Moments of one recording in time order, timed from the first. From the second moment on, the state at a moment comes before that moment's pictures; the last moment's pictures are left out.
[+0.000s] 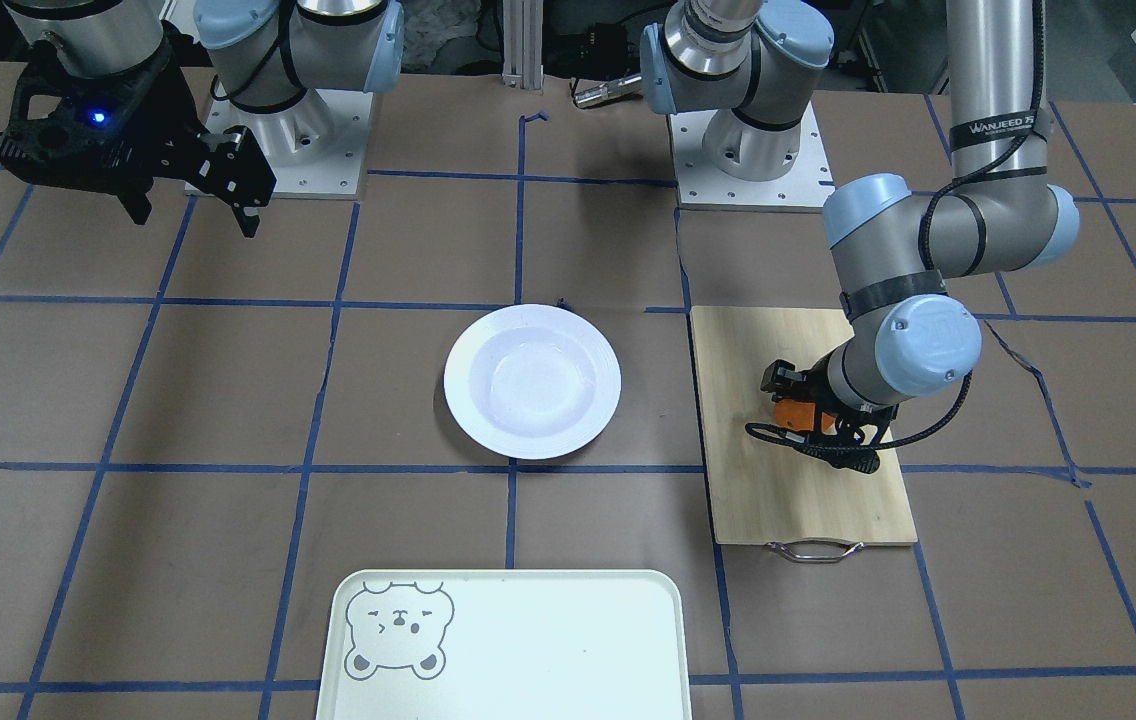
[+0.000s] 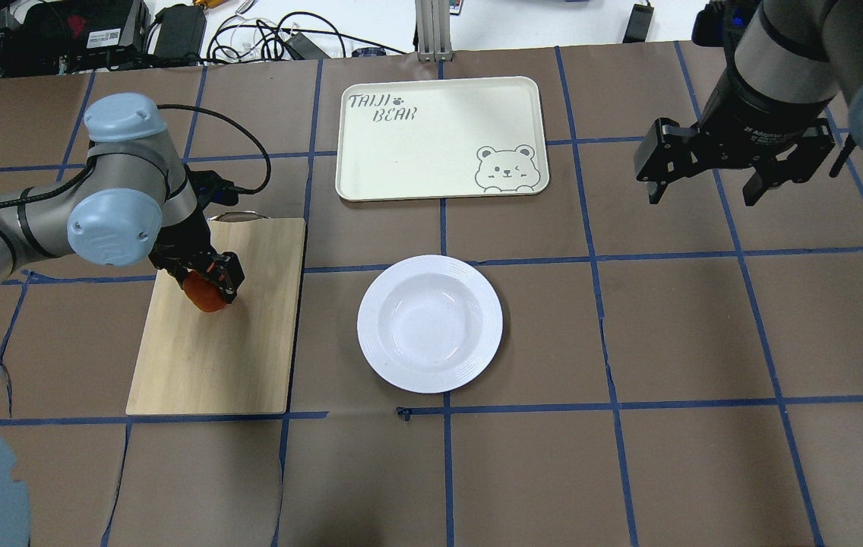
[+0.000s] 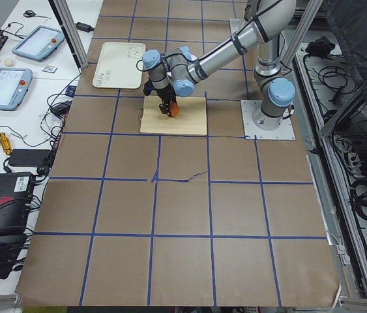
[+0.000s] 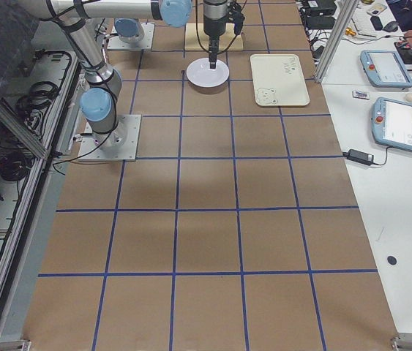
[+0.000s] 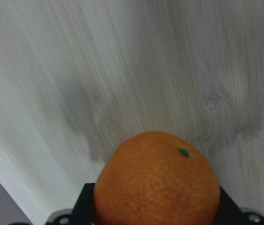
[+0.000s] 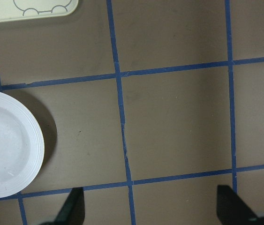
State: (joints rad) left arm -1.40 -1.89 -1.86 -1.19 1.68 0.49; right arm 1.53 -1.67 1.66 -1.58 -1.61 0.06
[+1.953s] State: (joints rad) left arm -1.97 -1.95 -1.85 -1.08 1.40 -0.28; right arm 1.52 -1.65 1.67 -1.58 -1.60 0.06
